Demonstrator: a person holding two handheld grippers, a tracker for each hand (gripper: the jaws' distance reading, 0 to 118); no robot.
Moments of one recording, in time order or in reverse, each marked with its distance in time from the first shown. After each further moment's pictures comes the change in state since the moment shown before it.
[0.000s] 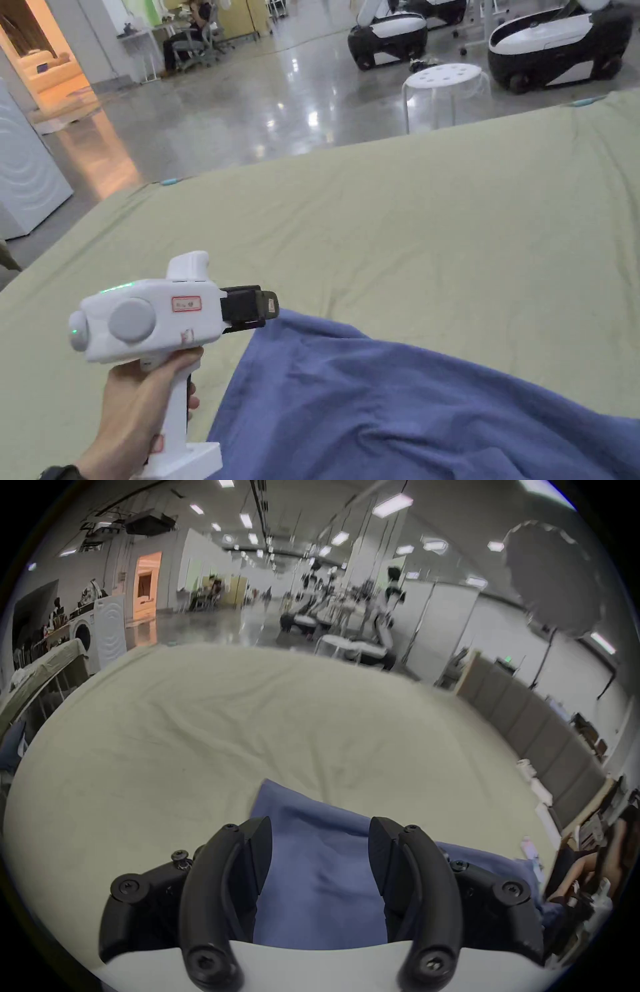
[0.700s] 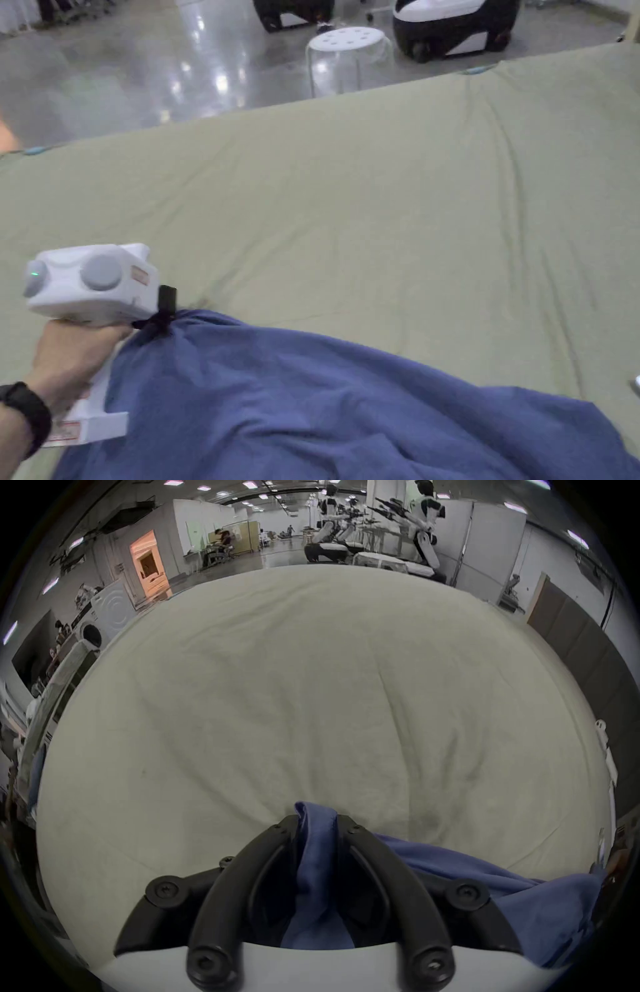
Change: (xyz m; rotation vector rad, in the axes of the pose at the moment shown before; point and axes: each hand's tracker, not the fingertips) left arm 0.021 0.006 -0.132 -0.301 0.210 -0.081; right arm 0.004 -0.003 -0.006 -0.078 -0.074 -0.098
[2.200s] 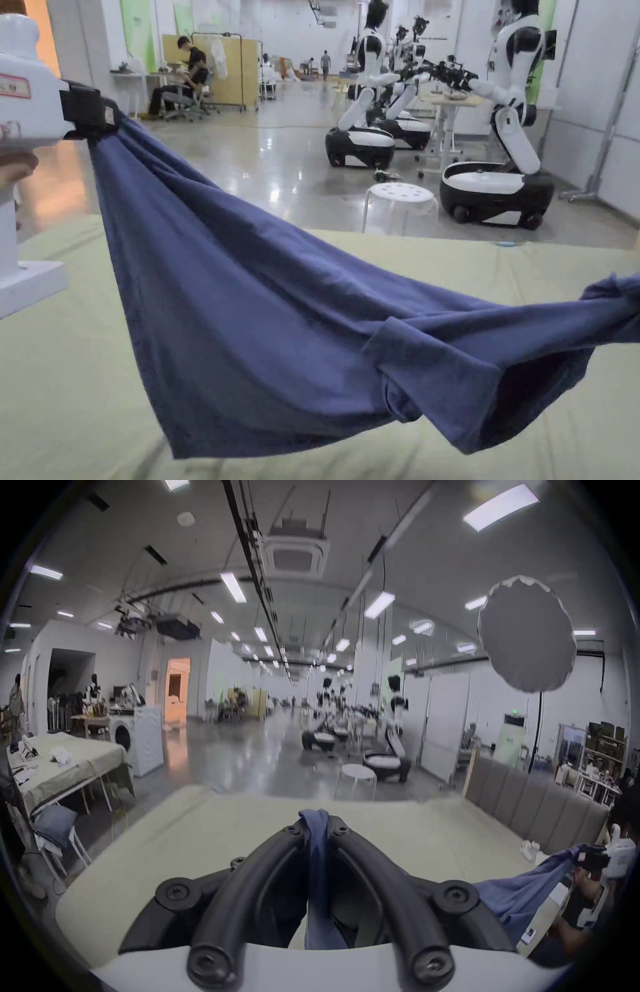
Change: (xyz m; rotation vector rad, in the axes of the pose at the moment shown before) left arm -0.094 -0.038 0.458 0.956 -0.083 0.090; right arm -0.068 0.225 0.015 0.406 0.183 0.311
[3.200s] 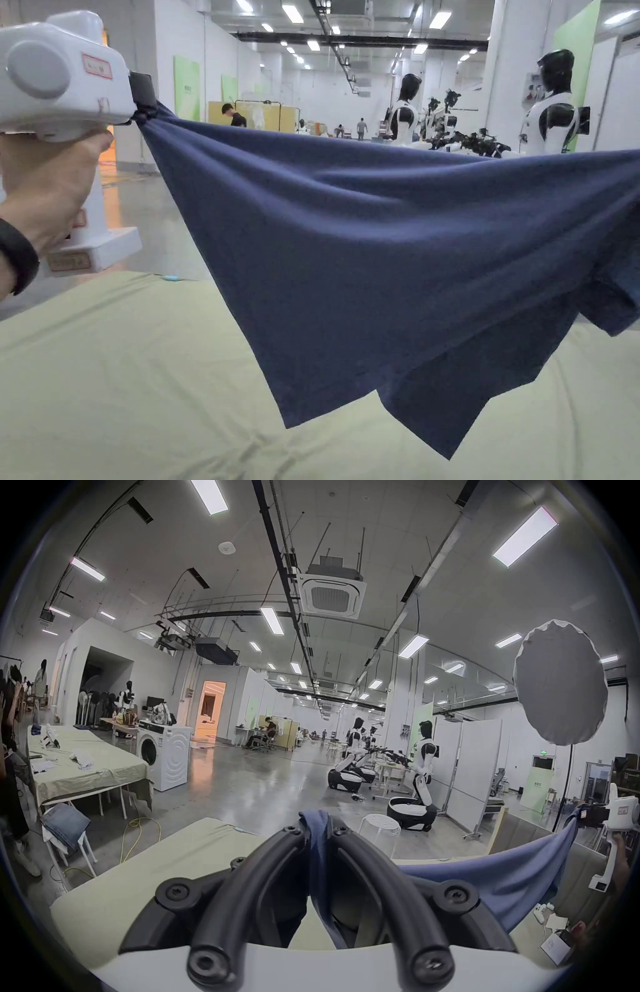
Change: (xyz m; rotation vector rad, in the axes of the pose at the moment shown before) left arm -0.016 0.067 -0.093 0.115 0.147 0.087; right arm 0.020 0.237 -0.178 0.074 -0.237 -0.041
